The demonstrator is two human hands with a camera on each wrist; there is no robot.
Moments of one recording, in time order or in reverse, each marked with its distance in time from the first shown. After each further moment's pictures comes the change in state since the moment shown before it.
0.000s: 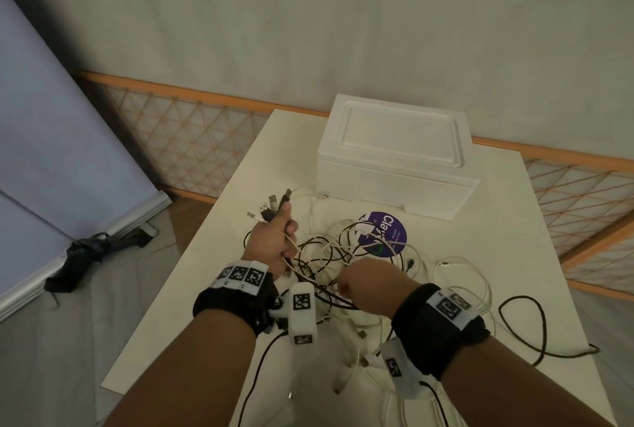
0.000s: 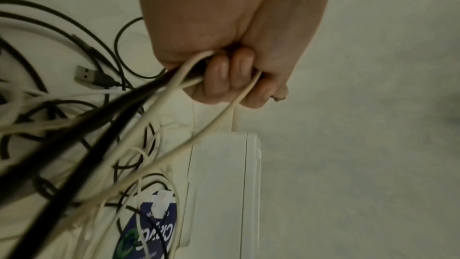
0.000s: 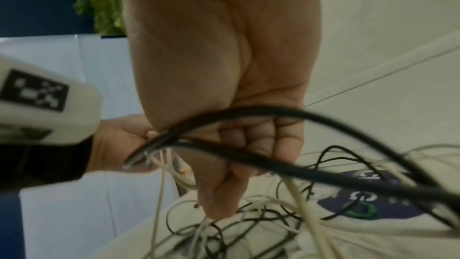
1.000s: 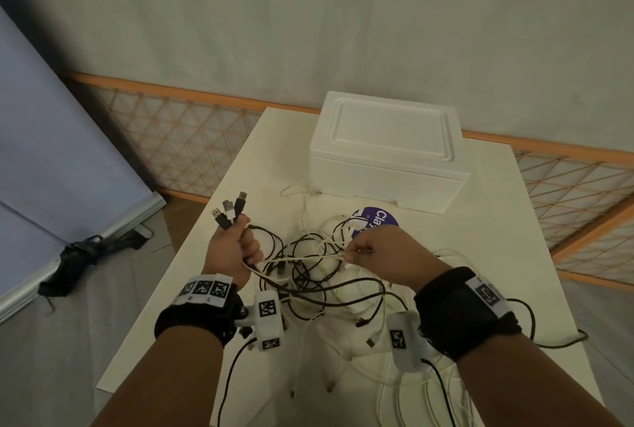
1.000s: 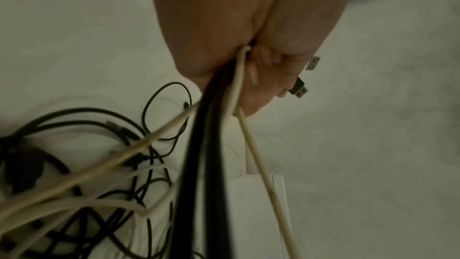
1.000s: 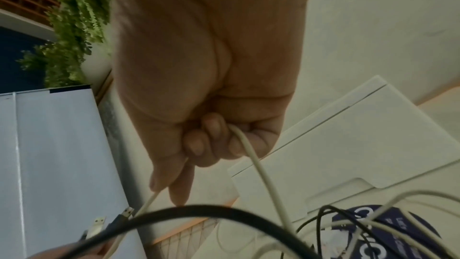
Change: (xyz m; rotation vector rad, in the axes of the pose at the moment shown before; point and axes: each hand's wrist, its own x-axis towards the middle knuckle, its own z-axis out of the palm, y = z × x) left_hand -0.004 0.000 -0.050 -0.276 0.007 0.041; right_hand -0.016 0.034 -0.027 0.400 0.208 0.104
